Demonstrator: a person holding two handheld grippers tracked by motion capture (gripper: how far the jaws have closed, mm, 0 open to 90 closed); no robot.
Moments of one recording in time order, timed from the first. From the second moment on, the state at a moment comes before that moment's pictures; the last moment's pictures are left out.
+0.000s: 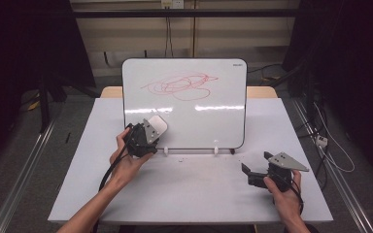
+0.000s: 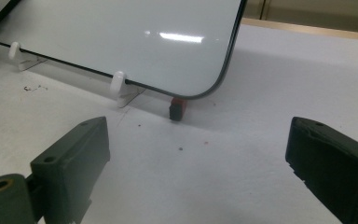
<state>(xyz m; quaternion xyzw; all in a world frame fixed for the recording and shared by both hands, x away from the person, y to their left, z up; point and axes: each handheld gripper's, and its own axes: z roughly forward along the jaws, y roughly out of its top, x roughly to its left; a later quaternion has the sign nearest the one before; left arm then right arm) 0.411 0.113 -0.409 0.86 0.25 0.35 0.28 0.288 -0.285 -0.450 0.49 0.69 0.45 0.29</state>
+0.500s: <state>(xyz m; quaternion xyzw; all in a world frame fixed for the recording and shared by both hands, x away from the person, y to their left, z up) 0.418 0.127 -0.401 0.85 0.28 0.30 0.33 0.288 -0.285 -0.451 0.49 0.69 0.45 0.28</state>
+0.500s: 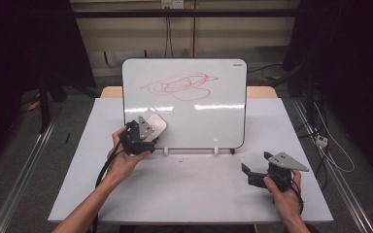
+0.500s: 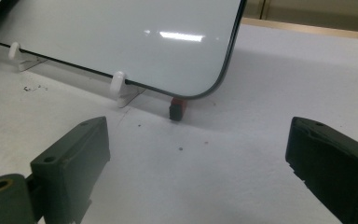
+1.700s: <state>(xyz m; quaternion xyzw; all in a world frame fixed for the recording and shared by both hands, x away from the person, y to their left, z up) 0.403 0.157 -0.361 0.79 0.31 0.30 0.43 0.287 -0.286 -0.450 0.49 0.69 0.45 0.29</state>
